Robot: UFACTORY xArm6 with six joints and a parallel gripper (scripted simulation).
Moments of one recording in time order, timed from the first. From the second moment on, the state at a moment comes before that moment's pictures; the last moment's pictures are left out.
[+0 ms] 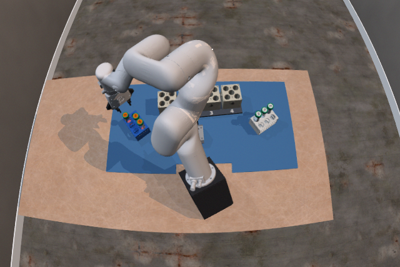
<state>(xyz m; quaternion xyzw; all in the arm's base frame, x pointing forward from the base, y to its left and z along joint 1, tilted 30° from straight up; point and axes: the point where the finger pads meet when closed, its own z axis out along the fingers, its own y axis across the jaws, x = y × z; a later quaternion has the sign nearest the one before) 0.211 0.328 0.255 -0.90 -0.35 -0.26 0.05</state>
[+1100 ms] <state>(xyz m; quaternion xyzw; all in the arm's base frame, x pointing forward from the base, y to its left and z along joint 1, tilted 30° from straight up) 0.202 0.281 0.220 -0.90 -0.36 -0.26 0.05</state>
